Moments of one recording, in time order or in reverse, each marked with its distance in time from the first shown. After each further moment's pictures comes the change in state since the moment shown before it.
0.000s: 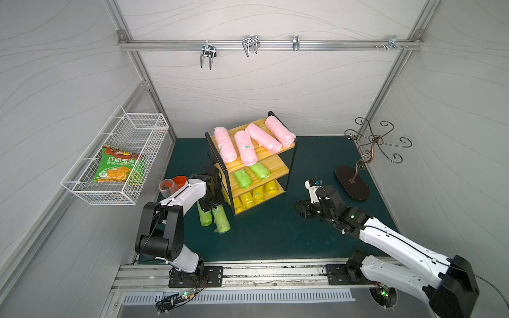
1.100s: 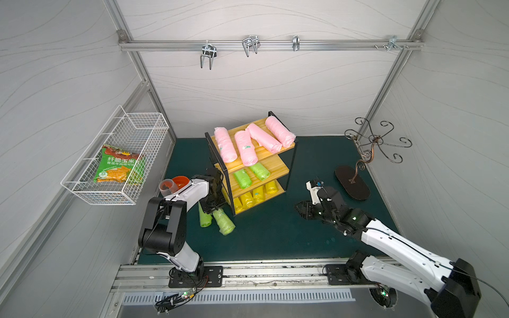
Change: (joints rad) left arm -0.024 0.015 -0.037 0.016 0.016 -0.032; right arm 0.001 -0.034 -0.009 -0.025 0.003 0.003
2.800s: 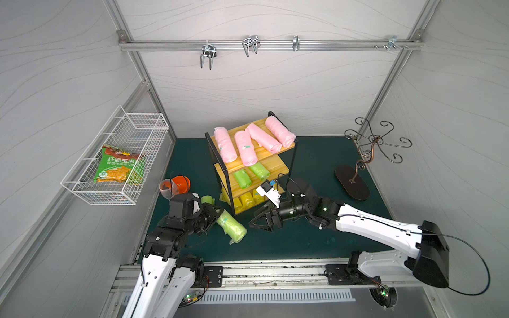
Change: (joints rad) left arm -0.010 -0.993 -0.174 -0.108 0.370 -0.374; right arm 0.335 0.383 0.343 0.314 -0.585 -0.087
